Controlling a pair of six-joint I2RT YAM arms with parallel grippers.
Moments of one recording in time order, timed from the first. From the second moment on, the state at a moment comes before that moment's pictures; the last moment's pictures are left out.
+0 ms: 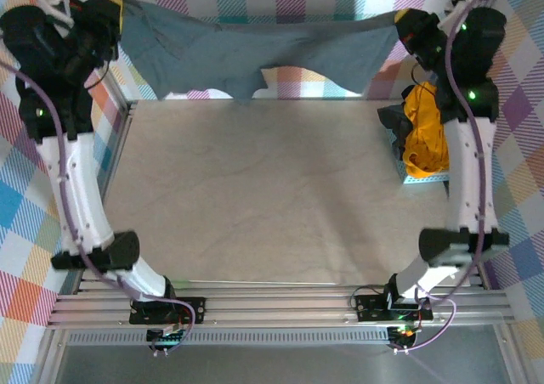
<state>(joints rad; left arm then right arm) 0.13 1.54 2.30 -0.62 0.37 -1.16 -0.02 1.55 2.06 -0.45 -0.42 0.81</state>
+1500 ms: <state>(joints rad) -0.12 1.88 1.61 -0.70 0.20 -1.04 0.09 1.80 1.53 -0.65 -0.31 0.65</state>
